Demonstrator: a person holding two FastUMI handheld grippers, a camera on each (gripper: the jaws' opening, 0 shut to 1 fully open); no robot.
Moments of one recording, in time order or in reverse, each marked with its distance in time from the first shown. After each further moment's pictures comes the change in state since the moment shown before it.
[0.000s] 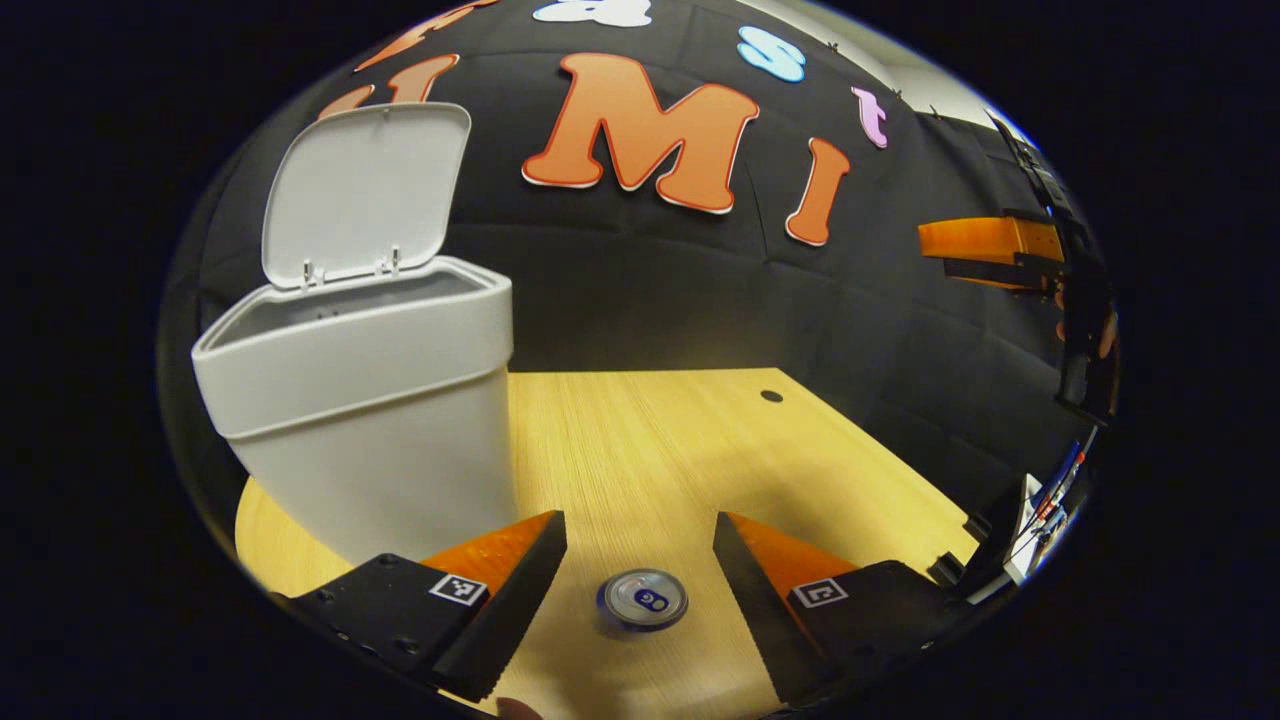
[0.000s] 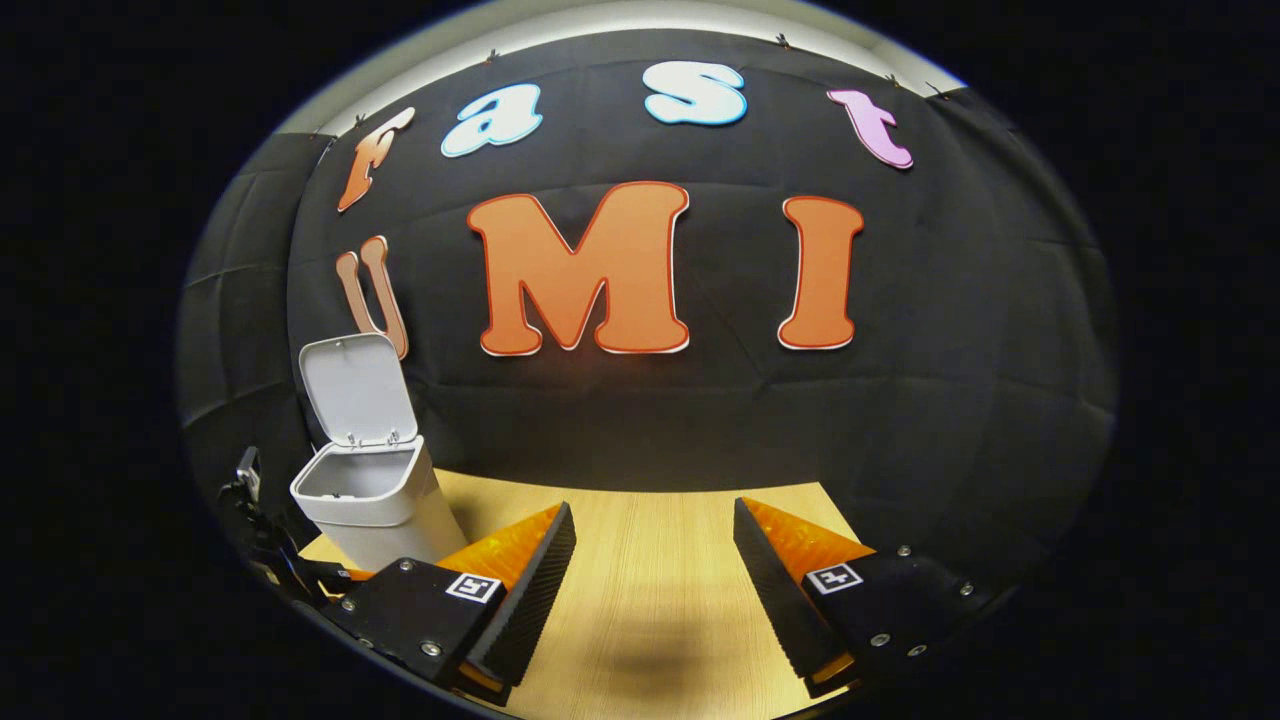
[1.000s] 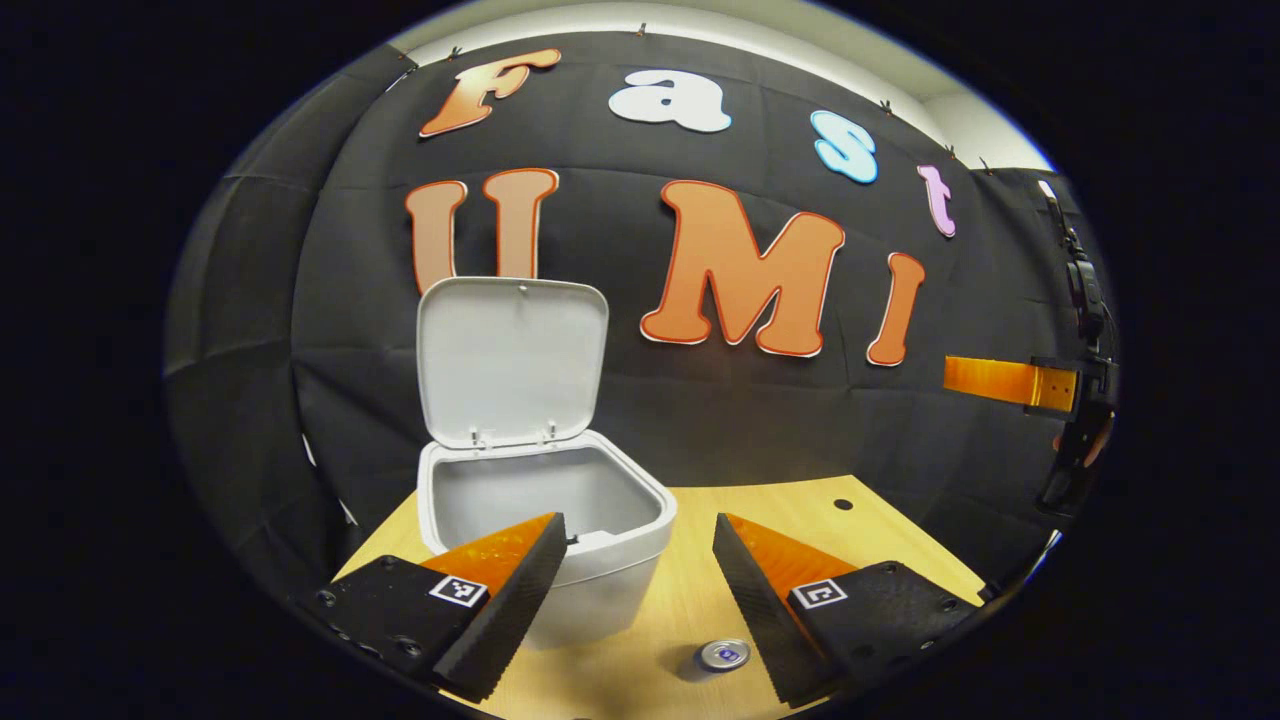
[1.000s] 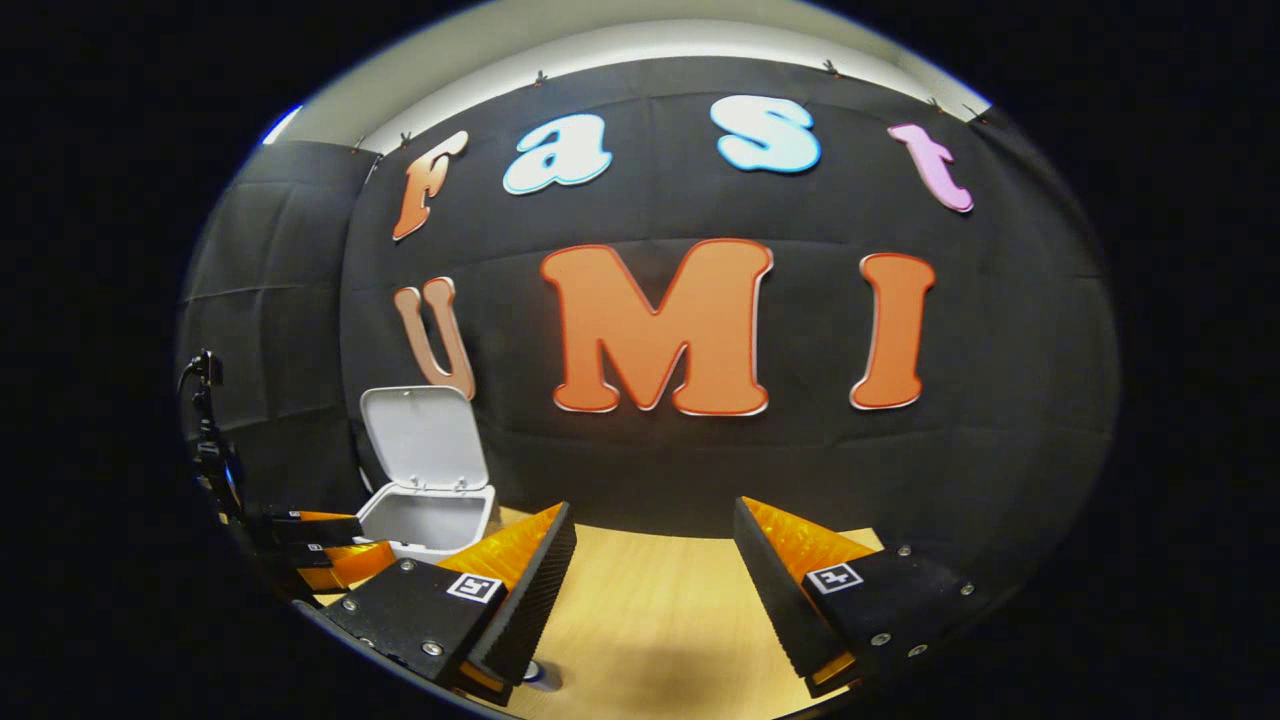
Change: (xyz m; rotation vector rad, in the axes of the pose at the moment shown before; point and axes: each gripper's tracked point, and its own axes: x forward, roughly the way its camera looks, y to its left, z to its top) left arm -0.120 0.069 0.164 -0.047 -0.300 0.245; right arm -0.005 0.059 0.074 -0.025 -0.161 0.109
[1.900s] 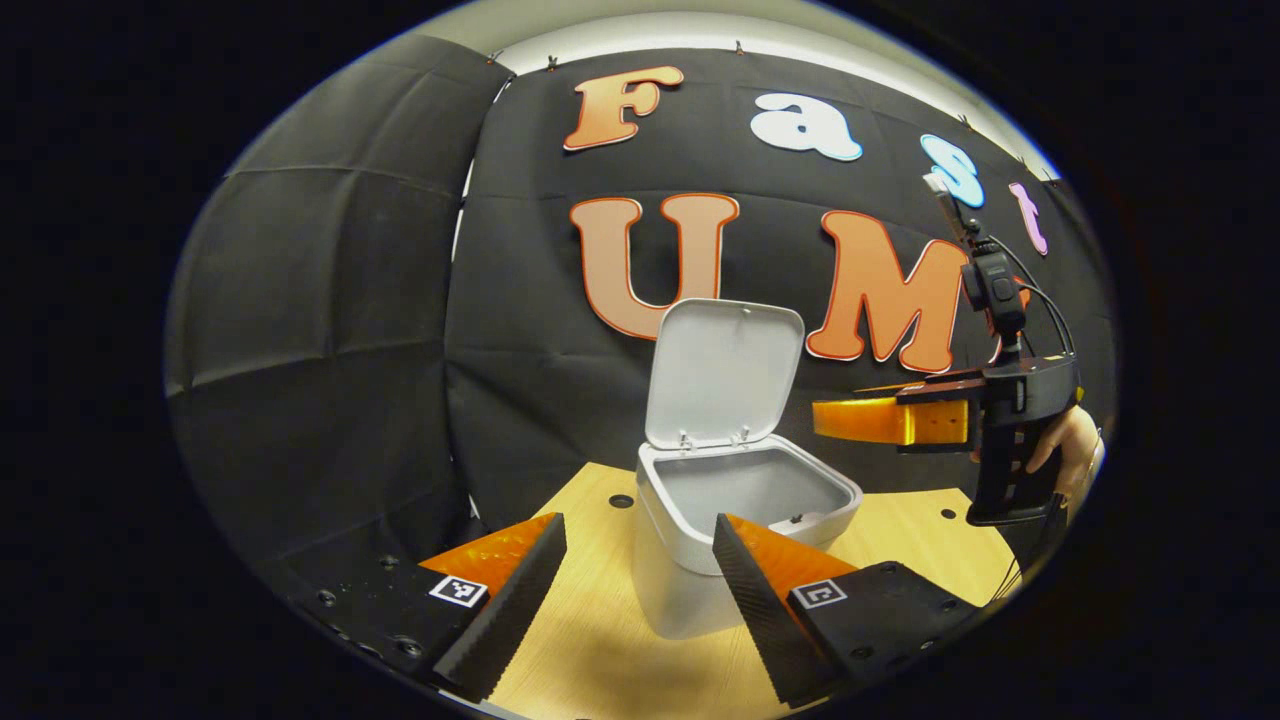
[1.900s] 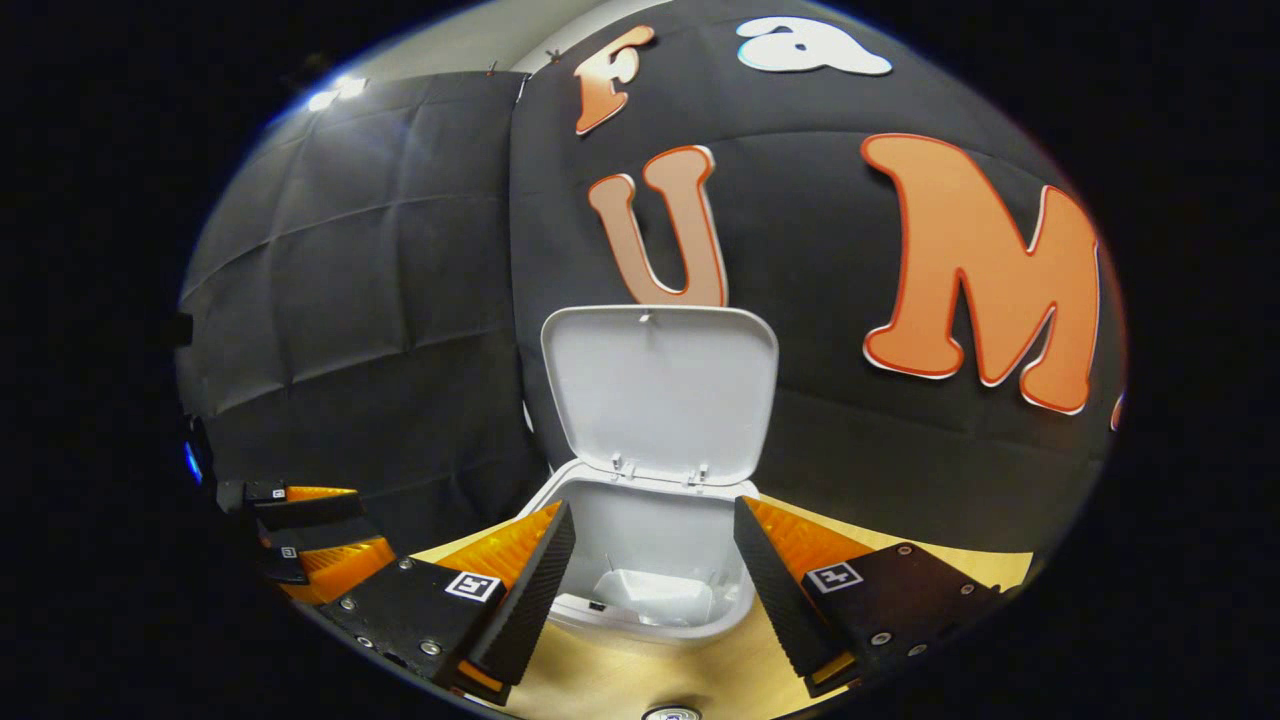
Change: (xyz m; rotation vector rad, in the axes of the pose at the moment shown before) left arm -0.085 0.163 0.007 -0.027 -0.030 0.343; right arm 0.091 0.280 -0.038 -0.098 0.228 0.579
